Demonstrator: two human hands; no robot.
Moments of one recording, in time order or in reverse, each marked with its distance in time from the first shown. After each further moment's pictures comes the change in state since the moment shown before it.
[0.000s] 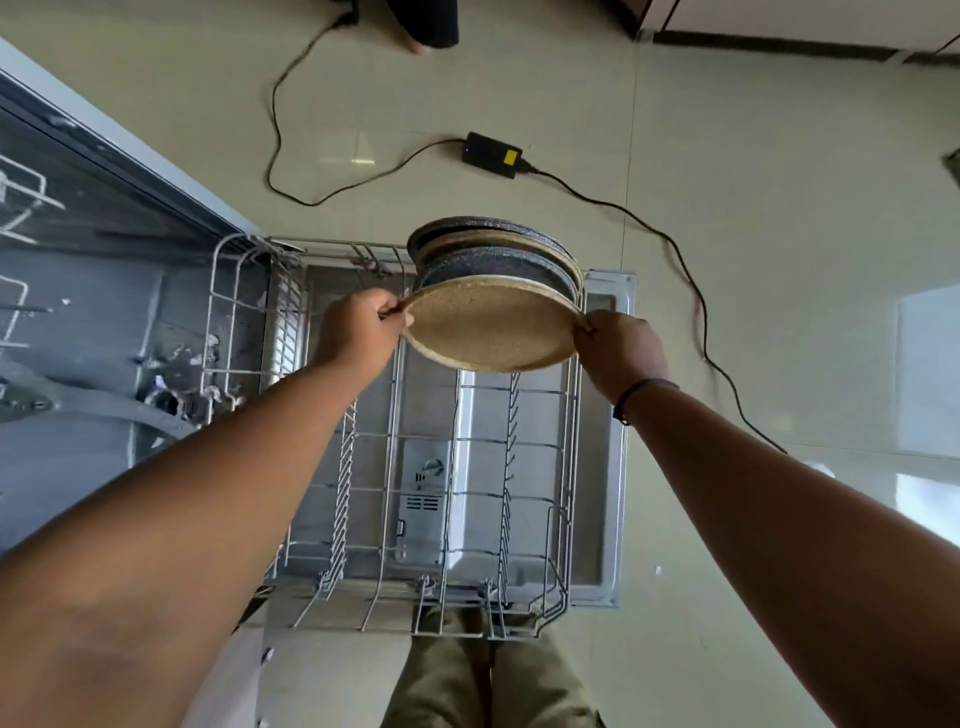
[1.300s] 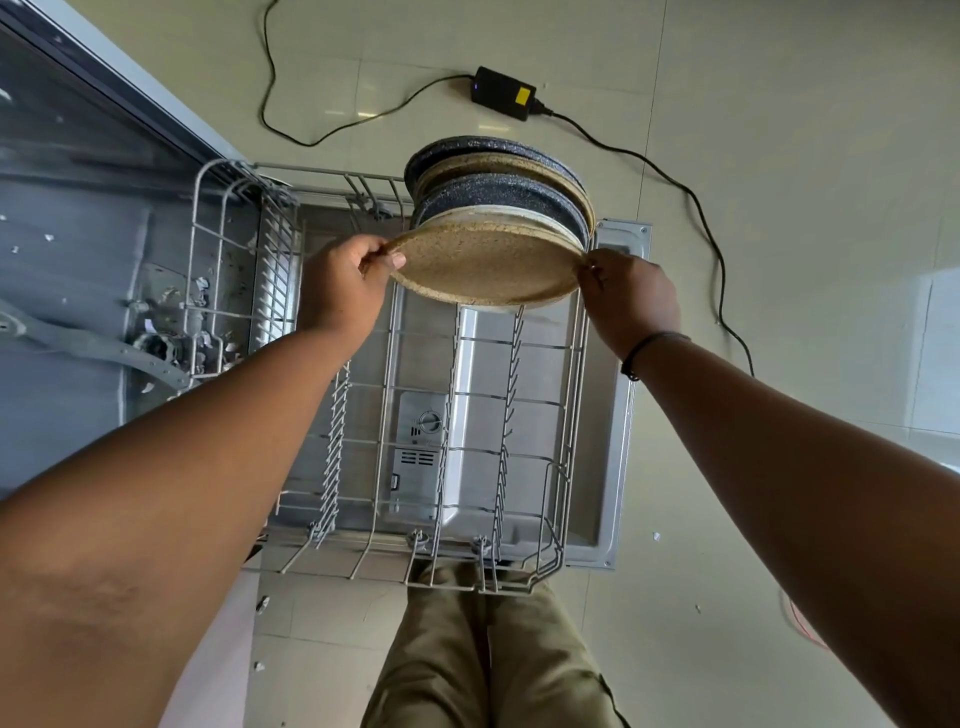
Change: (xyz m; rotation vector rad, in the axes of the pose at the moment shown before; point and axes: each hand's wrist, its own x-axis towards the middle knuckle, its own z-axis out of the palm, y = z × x) left_hand -0.018 -0.021 0.017 -0.110 0.167 0.097; right_hand 0.001 0.015 0.017 0.060 0.115 -0.151
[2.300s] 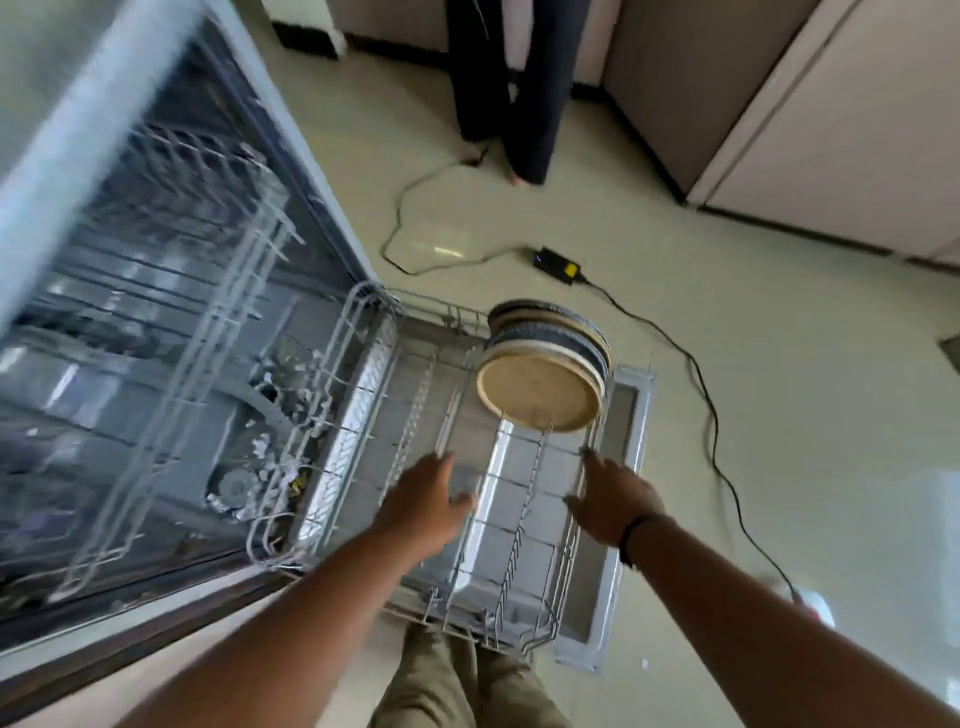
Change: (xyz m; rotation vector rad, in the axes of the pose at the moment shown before) left_hand -0.177 0.076 -0.101 0.209 -0.502 -0.266; right_hand -0.124 -0.061 -0.066 -0.346 -0.509 -0.106
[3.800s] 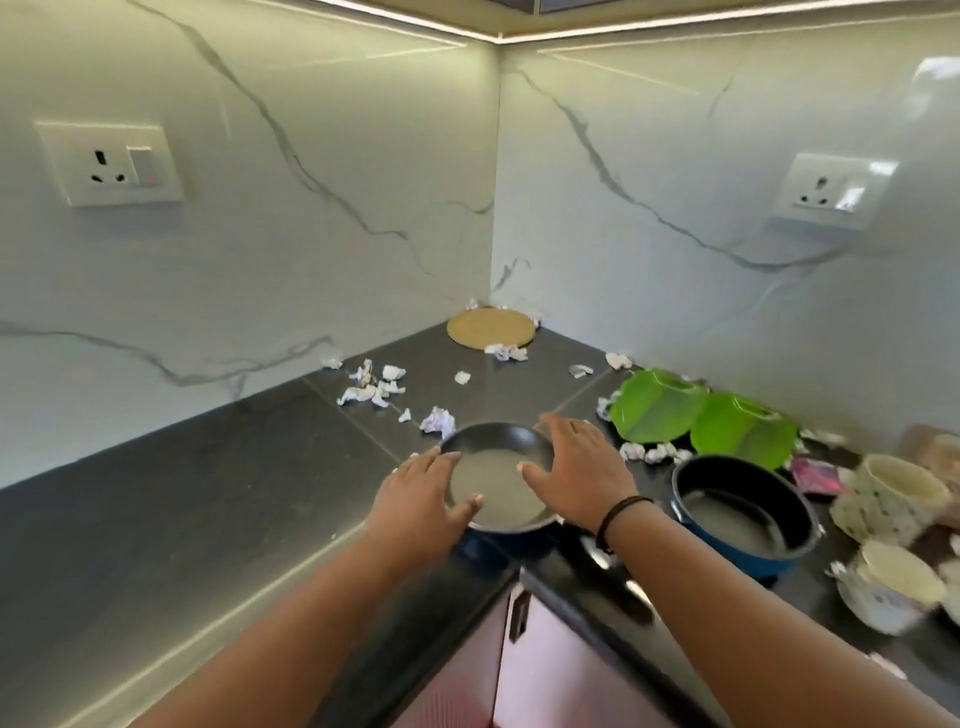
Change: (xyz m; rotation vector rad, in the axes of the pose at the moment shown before) left_hand -0.873 -0.412 0.098 -0.466 1.357 -1.477; right_hand -0.741 -0.714 0.285 -0.474 -0.075 -2.151
